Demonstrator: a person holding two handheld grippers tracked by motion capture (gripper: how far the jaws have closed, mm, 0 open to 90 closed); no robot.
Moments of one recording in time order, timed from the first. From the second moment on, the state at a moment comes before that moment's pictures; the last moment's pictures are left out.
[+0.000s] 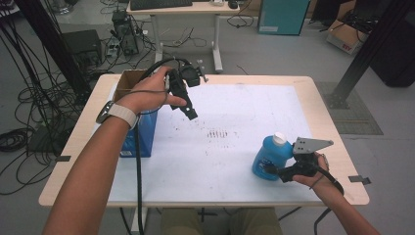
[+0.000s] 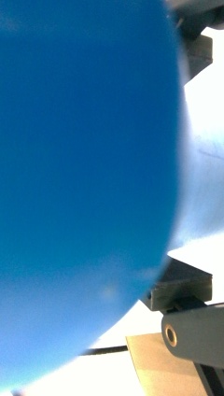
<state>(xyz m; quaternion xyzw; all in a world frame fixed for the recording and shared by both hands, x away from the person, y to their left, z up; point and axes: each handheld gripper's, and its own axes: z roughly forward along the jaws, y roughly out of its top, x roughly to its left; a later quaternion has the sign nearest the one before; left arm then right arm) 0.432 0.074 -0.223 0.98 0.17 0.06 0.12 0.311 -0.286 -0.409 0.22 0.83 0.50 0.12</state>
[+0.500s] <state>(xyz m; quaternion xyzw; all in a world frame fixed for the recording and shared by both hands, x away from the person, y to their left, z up) 0.431 0.074 -0.223 0.98 0.17 0.06 0.12 0.310 -0.285 -0.415 0.23 0.82 0.51 0.12</state>
